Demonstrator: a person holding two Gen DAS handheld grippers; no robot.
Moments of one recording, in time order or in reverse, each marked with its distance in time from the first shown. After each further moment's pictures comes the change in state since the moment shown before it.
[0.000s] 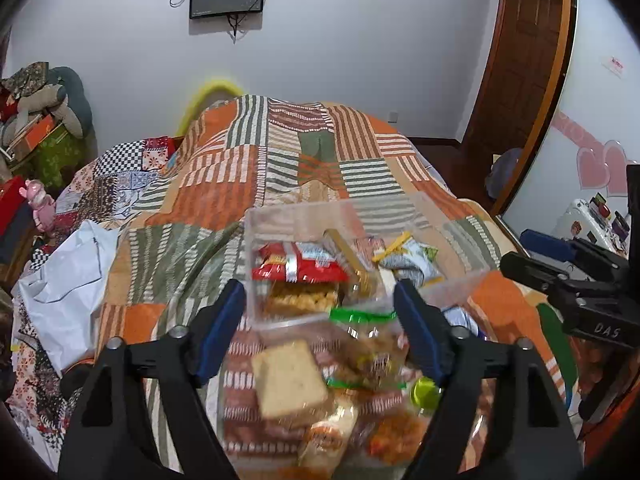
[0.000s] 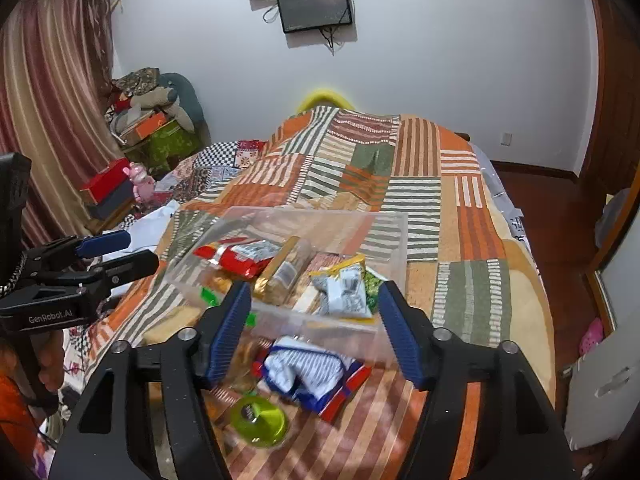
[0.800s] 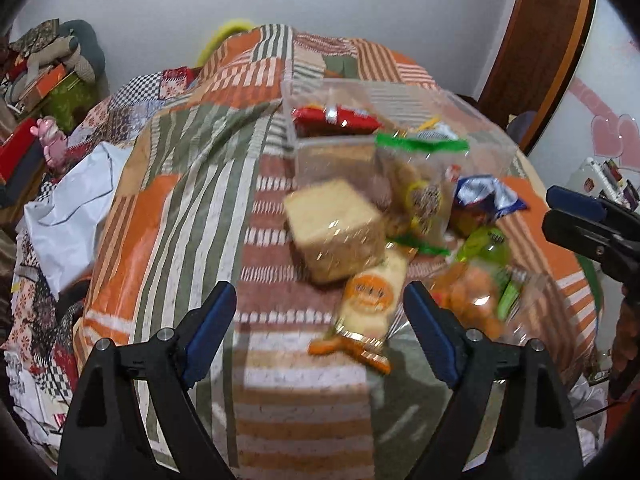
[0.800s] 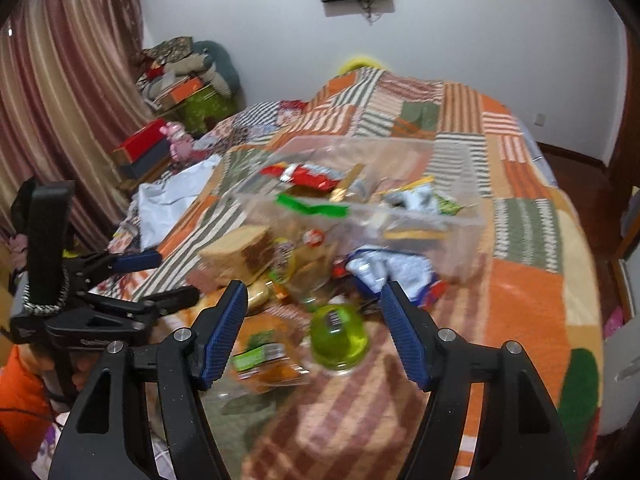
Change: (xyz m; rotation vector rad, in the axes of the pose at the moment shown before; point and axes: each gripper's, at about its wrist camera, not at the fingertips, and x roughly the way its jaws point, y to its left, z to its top) left arm 0.004 0.025 -0.111 -0.043 0.182 0.038; right arm 0.003 0.053 -0.062 -0.035 0.111 0.126
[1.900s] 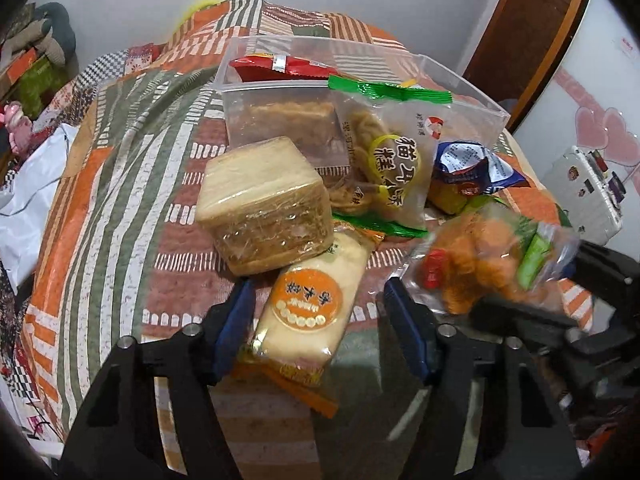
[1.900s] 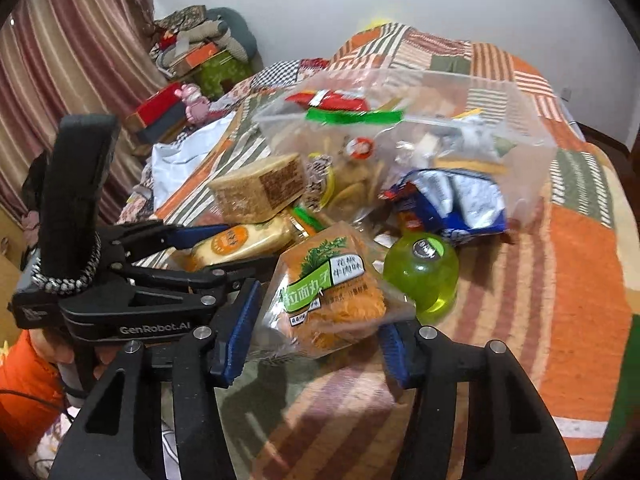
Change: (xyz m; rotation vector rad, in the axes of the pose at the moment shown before) left arm 0.052 -0.026 -0.003 0.009 0.062 -0.101; right arm 0.029 0.005 -0.035 0.009 0.098 0.065
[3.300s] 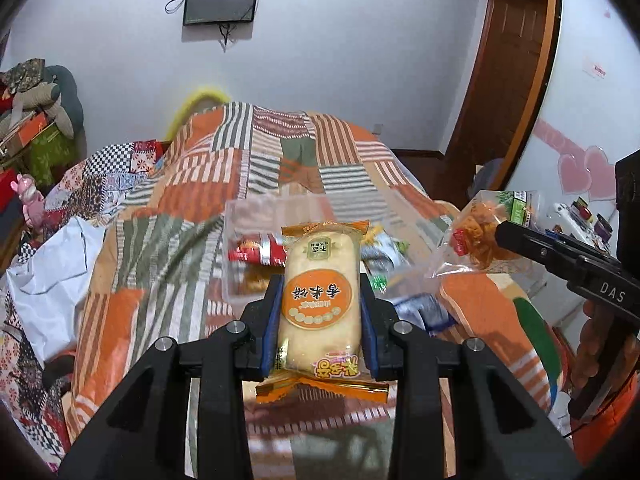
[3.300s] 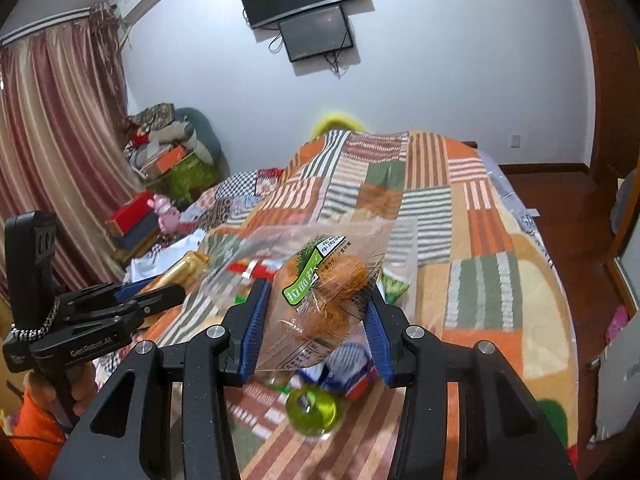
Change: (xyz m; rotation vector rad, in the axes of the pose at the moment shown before) left arm -0.088 -0.021 0.085 0.041 -0.300 -0.002; right arm -0.079 -0.053 0.073 0.090 -0.330 -0.102
